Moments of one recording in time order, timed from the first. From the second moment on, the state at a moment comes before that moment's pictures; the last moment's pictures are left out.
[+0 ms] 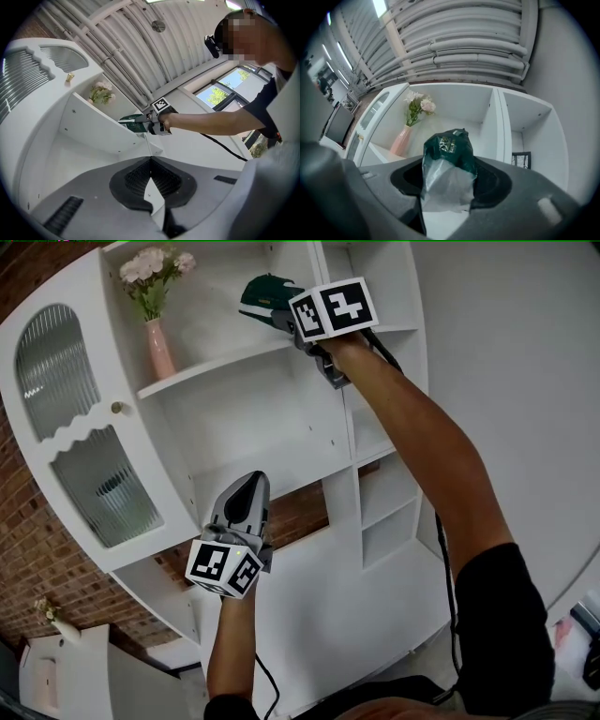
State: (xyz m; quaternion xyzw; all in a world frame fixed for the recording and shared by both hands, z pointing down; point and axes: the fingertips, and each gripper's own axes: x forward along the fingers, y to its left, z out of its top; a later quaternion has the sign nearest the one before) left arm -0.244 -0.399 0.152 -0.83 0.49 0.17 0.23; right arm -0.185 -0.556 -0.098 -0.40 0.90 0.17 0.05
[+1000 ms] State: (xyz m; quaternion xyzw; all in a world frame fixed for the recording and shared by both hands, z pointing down) left arm -0.273 -0.409 0.167 -0.83 0.49 0.17 0.23; right arm -0.223 -0.607 -0.086 -0.42 0.89 0.17 -0.05
